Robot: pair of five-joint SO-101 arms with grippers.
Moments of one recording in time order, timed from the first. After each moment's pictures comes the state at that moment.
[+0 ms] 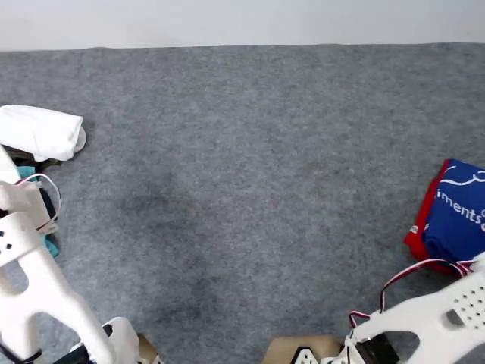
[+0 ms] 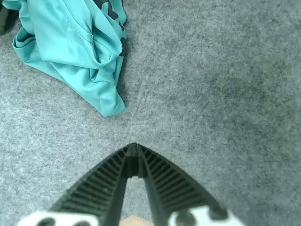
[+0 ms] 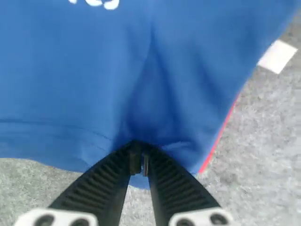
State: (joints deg) left arm -36.7 -27.6 12.4 99.4 0.2; right arm 57.9 40.5 -36.7 96.4 45.1
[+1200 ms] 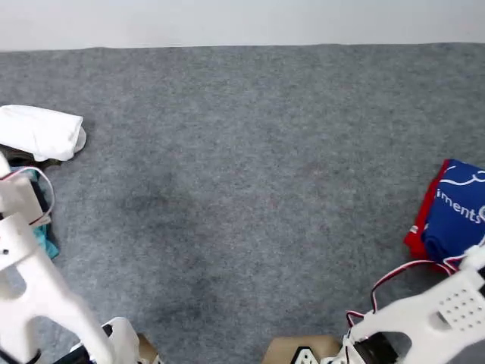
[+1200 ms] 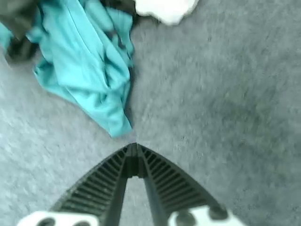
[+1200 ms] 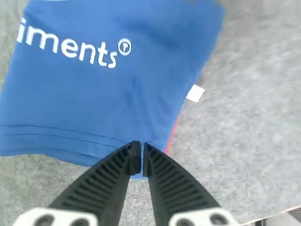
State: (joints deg) left arm -36.7 -27.6 4.0 99.4 -0.7; right arm 53.8 29.0 -49.8 100.5 44.4
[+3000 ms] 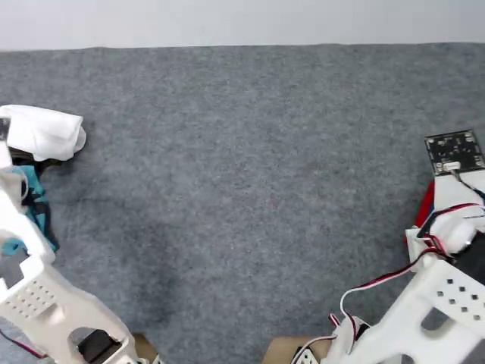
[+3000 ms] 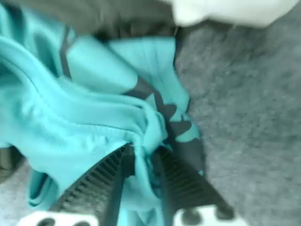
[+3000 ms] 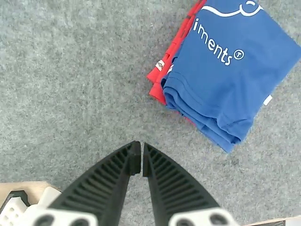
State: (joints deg) left arm -44.7 26.2 -7.6 65.4 -27.9; right arm 33.1 -43.3 15.3 100.5 39.5
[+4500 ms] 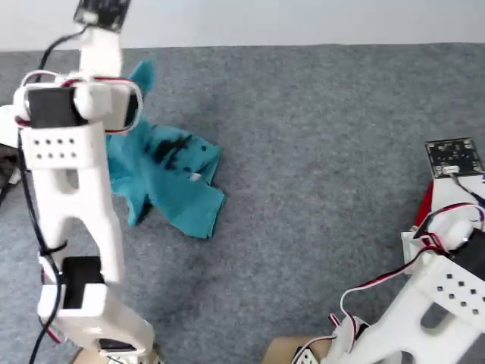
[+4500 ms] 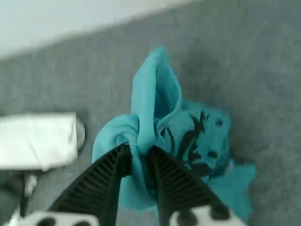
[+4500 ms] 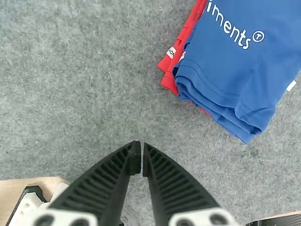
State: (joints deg) left arm -7.2 8.7 -37.1 99.2 -7.7; right arm 33.1 -43.3 19.4 100.5 36.4
